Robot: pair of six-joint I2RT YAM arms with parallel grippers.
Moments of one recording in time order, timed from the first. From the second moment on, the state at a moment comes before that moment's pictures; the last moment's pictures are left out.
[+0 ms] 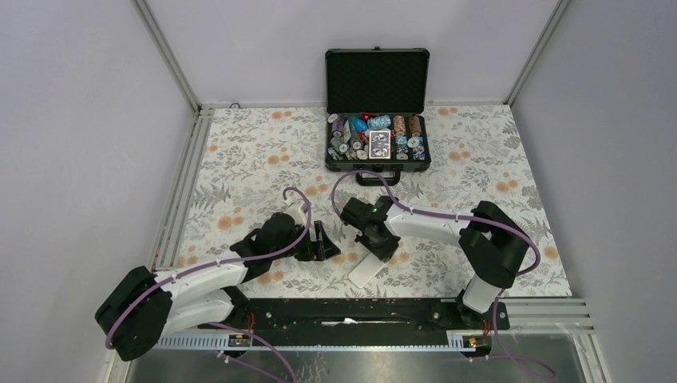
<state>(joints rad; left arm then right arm) -0.75 1.03 0.30 0.13 0.22 -0.78 0.97 1.70 1.07 -0.89 0.12 0.15</state>
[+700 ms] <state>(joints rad) -0.75 1.04 0.28 0.15 0.23 -0.78 0.97 1.72 1.07 -0.91 0.15 0.19</state>
